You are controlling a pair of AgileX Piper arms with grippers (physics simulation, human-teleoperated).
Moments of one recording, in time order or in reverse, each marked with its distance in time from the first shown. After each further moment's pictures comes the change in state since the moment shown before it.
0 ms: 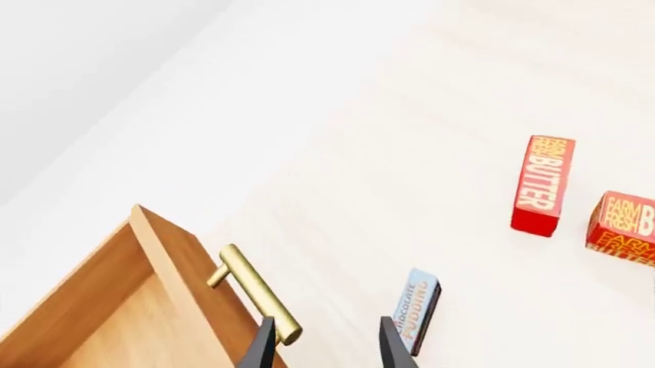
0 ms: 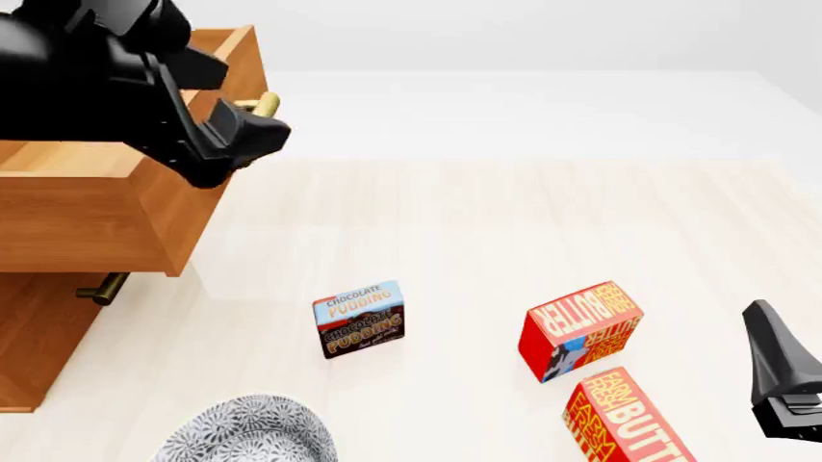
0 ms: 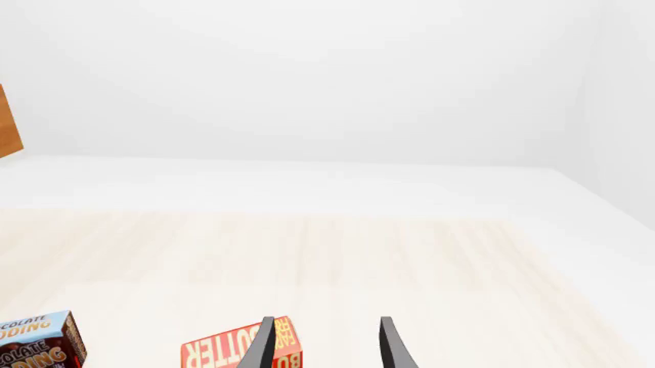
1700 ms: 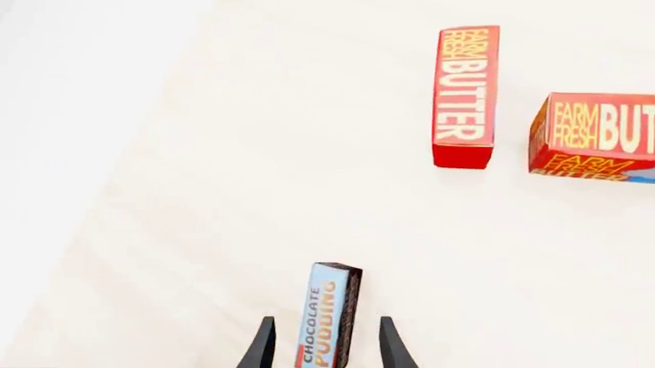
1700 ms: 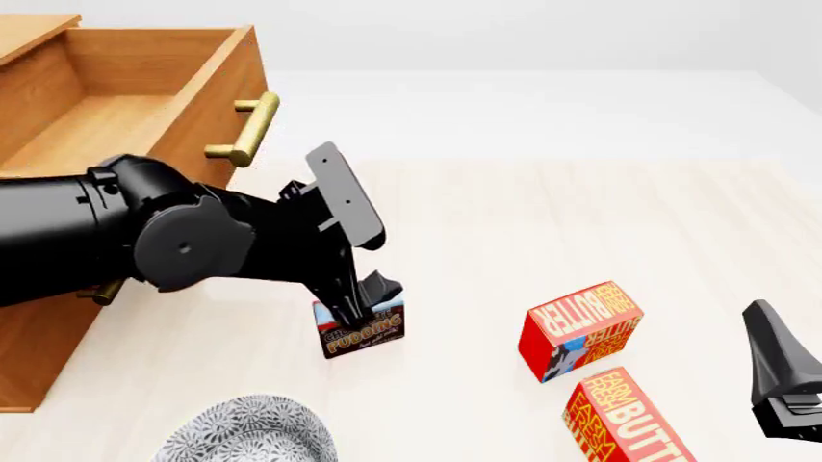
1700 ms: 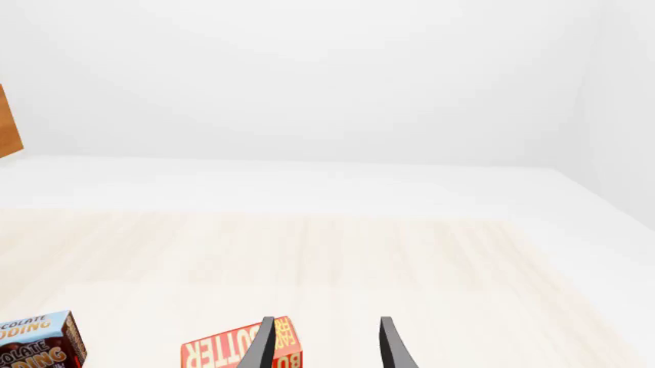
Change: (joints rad) left arm -0.186 0.340 0.206 -0.262 0.029; right arm 0.000 0.000 0.000 0.000 0.000
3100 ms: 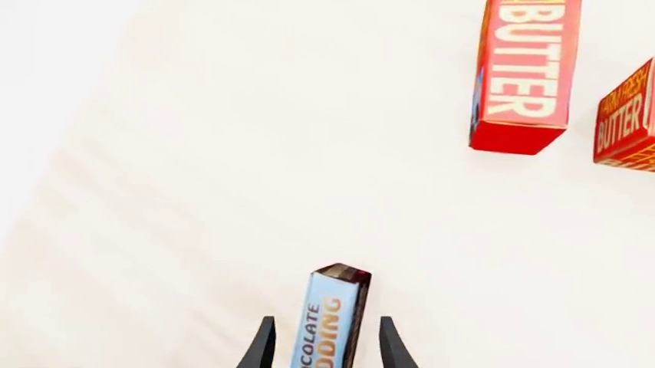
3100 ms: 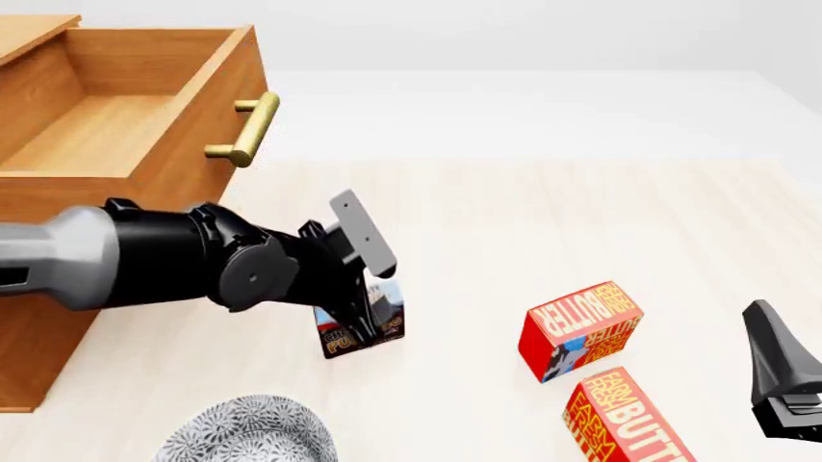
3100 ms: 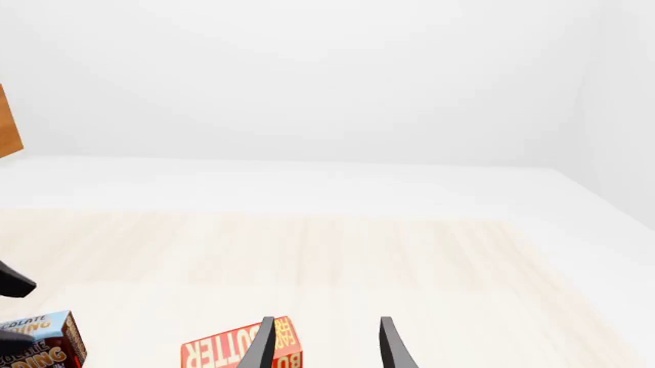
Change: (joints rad) left arm 0.052 0.206 0.044 -0.163 -0.009; right arm 0.000 0.000 0.000 0.000 0.000
